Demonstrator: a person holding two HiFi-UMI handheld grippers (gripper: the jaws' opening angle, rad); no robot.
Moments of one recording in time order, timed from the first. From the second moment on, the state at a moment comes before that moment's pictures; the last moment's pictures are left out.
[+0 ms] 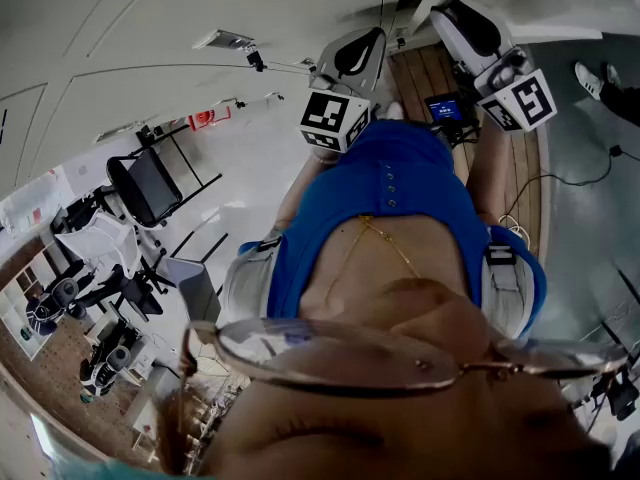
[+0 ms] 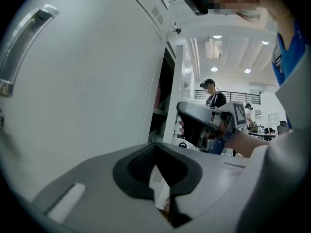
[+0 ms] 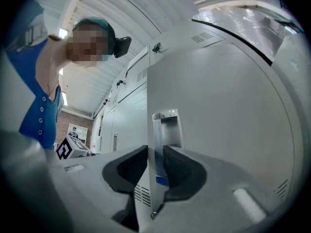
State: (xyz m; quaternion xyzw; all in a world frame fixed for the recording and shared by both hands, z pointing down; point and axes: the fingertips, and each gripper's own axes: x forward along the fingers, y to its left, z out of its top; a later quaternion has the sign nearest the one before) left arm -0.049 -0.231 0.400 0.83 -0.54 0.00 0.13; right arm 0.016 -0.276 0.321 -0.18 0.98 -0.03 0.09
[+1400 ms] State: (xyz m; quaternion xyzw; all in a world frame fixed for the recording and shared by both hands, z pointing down) left arm -0.052 -0.271 0.403 0.85 -0.51 0.00 0.13; right arm -0.014 -0.318 0.324 -0.23 0.97 -0.01 0.08
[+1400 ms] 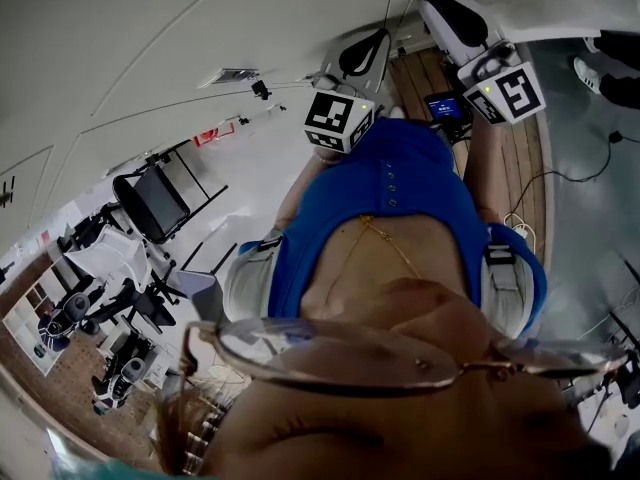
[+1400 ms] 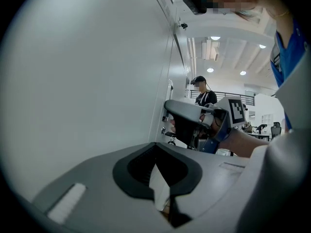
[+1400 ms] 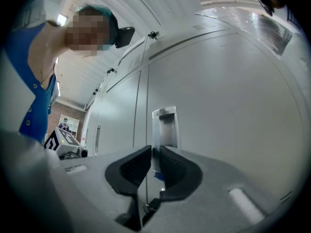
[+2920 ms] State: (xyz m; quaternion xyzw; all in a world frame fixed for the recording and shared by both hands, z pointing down) left arm -0.031 -0.274 0.401 0.87 -0.48 0.00 0.13; right arm 0.010 -0.327 0.343 -0.34 0.94 0.02 0.02
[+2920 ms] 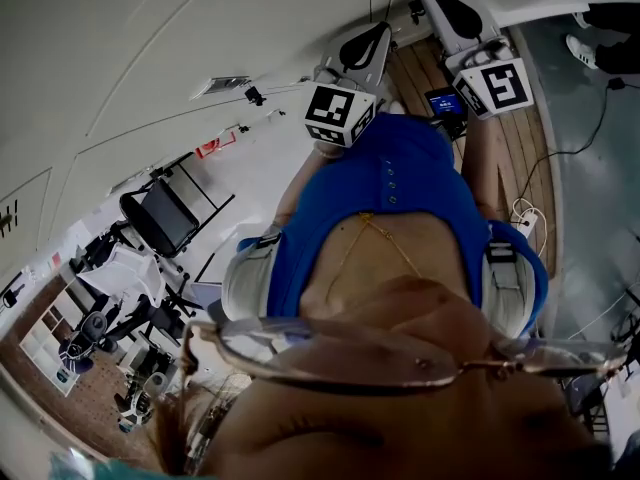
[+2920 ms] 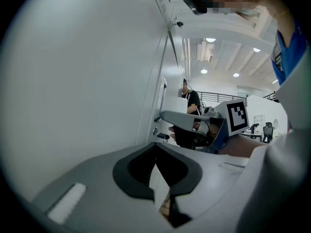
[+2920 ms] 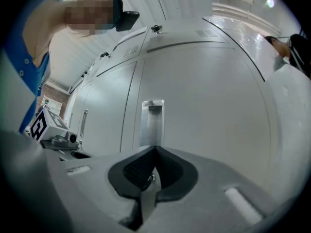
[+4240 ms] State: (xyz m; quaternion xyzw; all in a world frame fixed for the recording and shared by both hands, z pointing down) left arm 0.001 -0.267 0.386 0.87 -0.49 0.00 0.10; right arm 0.044 -0.282 0.367 -0.33 0.94 0.01 -0.01
